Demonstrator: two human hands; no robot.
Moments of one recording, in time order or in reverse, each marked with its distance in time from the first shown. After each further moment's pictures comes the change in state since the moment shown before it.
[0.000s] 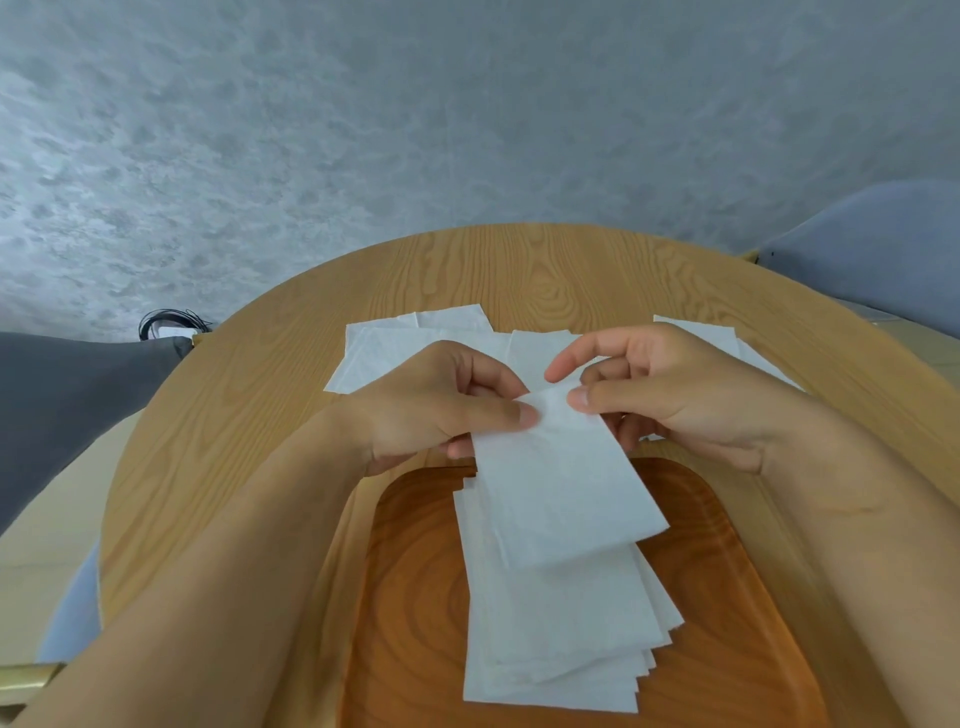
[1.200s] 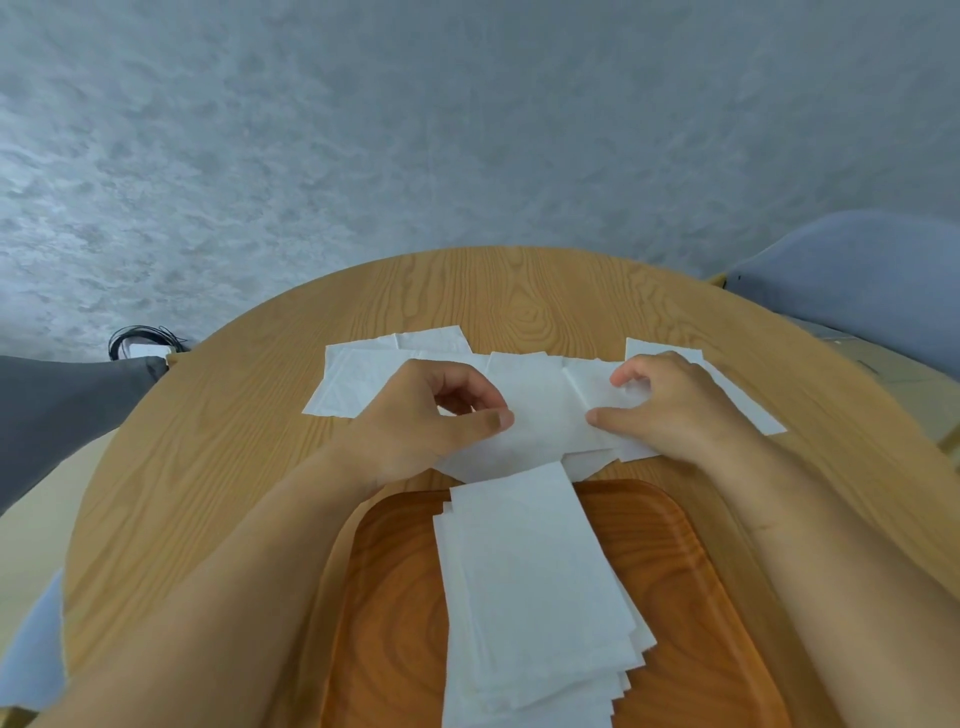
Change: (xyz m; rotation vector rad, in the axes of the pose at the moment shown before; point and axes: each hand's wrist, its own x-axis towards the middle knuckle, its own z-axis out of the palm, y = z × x) left_hand 0.012 -0.010 0.008 0.207 0.373 0.147; right_hand 0.022 0.050 -0.034 -0.765 0.564 0.203
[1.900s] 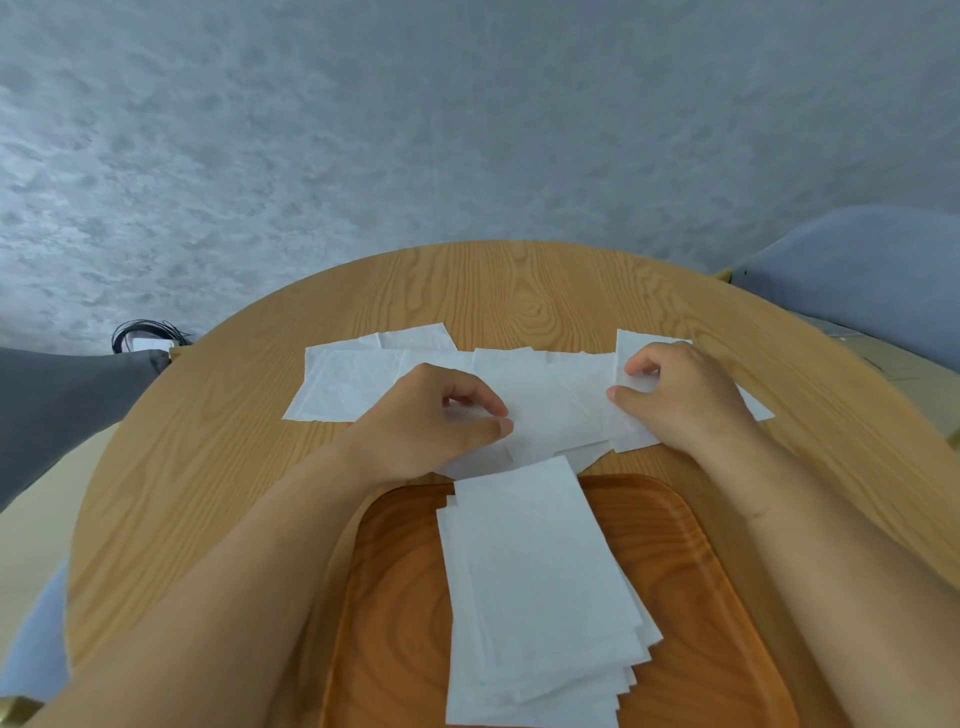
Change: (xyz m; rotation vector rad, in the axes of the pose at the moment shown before) left_hand 0.006 -0.013 0.001 0.239 -0.039 -0.022; right_hand 0.009 0.006 0.007 -0.004 0.169 -0.023
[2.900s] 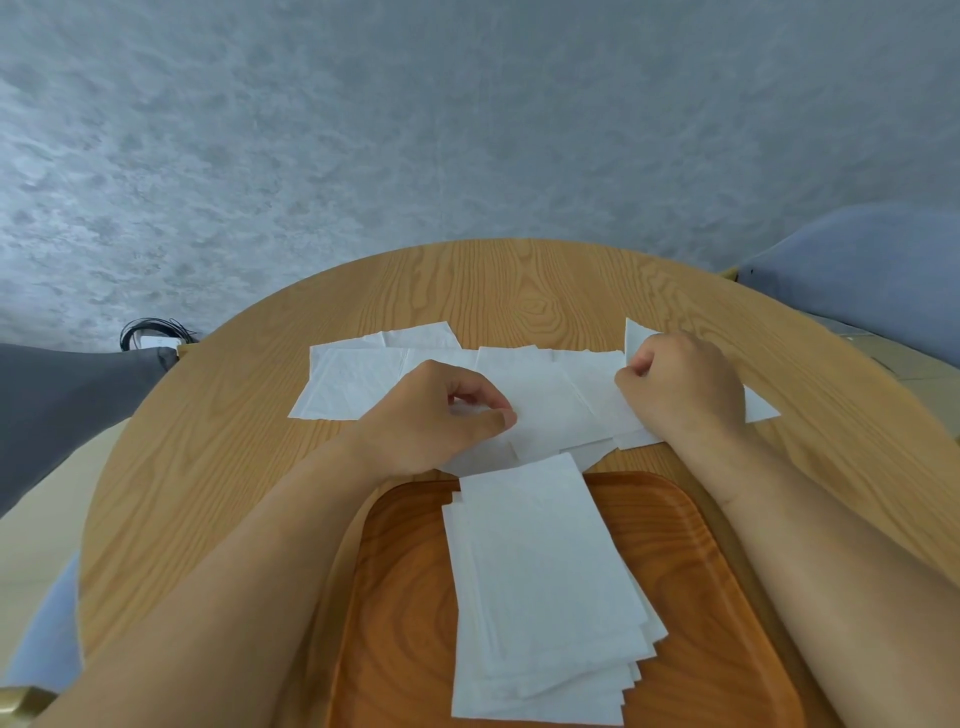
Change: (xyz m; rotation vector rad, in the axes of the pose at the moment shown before) left_hand 0.000 0.002 0.000 -0.021 0.008 -0.022; right_hand 0.001 -0.014 0.005 -0.183 0.154 -0.020
